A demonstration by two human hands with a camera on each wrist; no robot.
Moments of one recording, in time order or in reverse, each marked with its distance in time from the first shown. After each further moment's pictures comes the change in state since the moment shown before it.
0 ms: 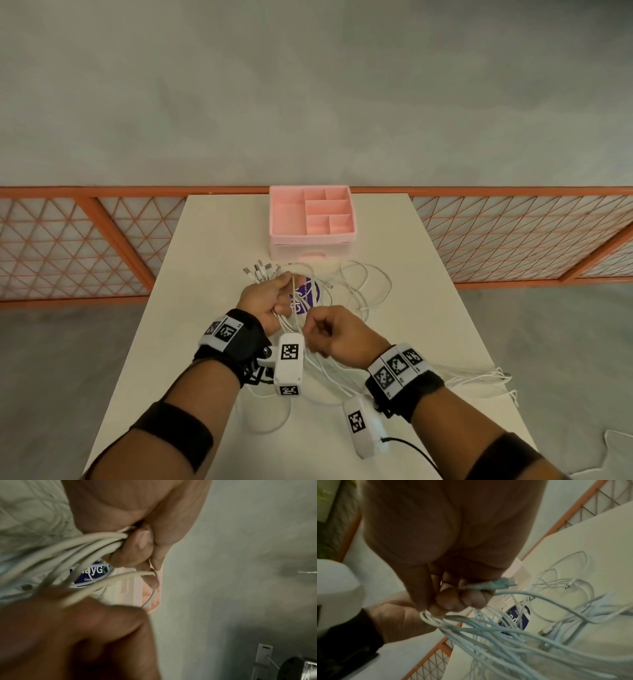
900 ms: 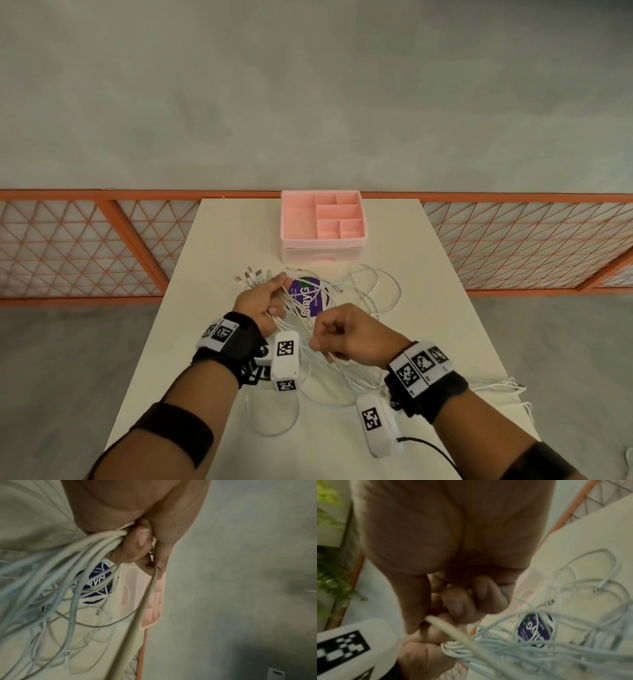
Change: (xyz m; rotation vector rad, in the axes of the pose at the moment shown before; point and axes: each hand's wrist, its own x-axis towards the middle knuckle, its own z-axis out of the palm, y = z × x) left_hand 0.009 0.010 -0.025 -0.061 0.122 0.047; right_hand -0.007 -0.032 -0.010 0.040 -0.164 0.002
